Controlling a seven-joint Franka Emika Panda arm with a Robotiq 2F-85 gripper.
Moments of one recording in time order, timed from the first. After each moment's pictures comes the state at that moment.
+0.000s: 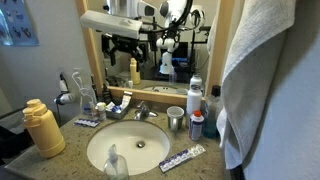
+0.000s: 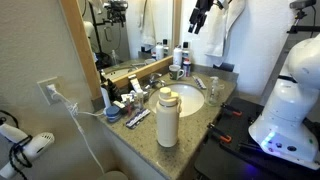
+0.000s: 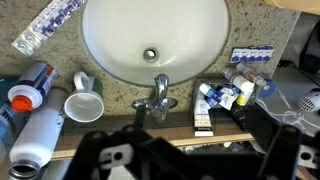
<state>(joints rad) 0.00 -0.42 -0.34 -2.30 0.14 2.05 -0.45</state>
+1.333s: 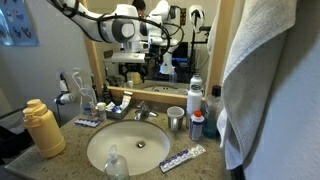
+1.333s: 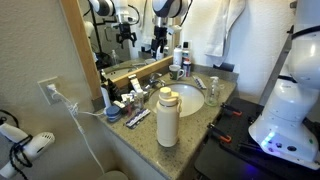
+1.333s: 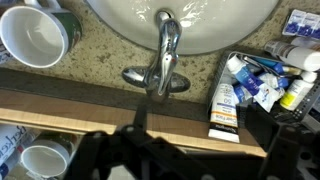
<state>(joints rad) 0.00 0.24 -0.11 -1.90 0.10 2.27 -0.37</state>
